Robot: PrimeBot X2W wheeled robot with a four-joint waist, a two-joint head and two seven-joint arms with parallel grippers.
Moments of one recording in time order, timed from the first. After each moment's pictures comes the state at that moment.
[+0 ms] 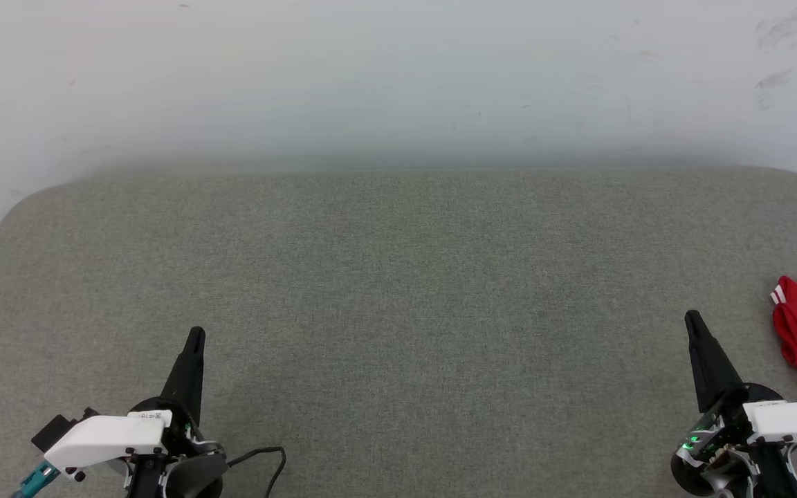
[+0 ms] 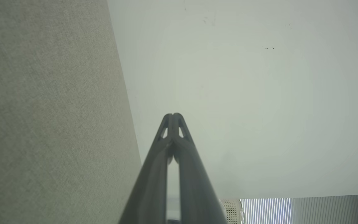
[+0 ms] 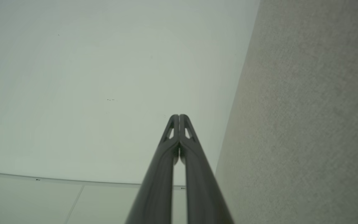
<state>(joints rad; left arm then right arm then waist) -0.10 0.08 0.08 0.24 -1.64 -0.13 0.09 -0.10 -0.05 -0.11 0.25 1.61 0.13 0.11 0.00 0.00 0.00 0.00</state>
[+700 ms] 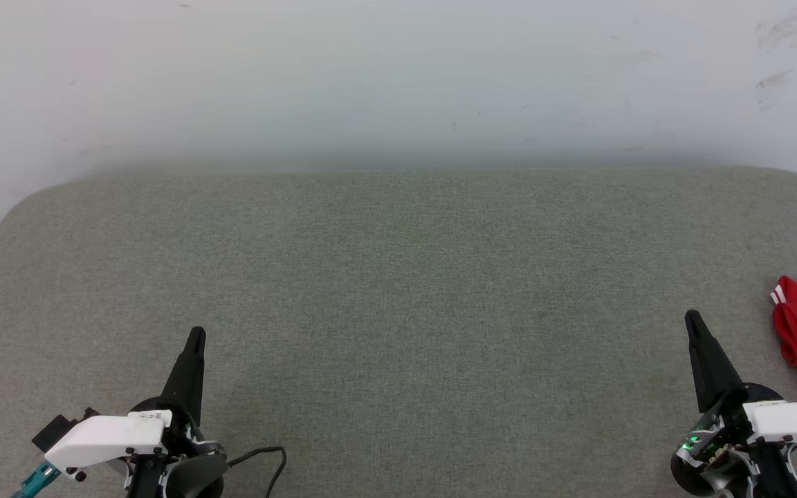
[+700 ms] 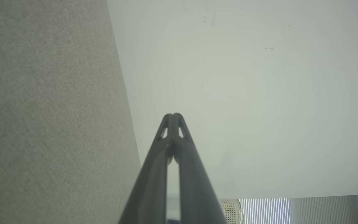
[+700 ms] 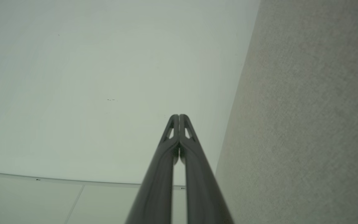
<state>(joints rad) -0.10 0.07 0.09 0.24 -1.64 -0.13 0.09 -0.10 -0.05 -0.11 0.25 1.61 0.13 0.11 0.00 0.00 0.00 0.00</state>
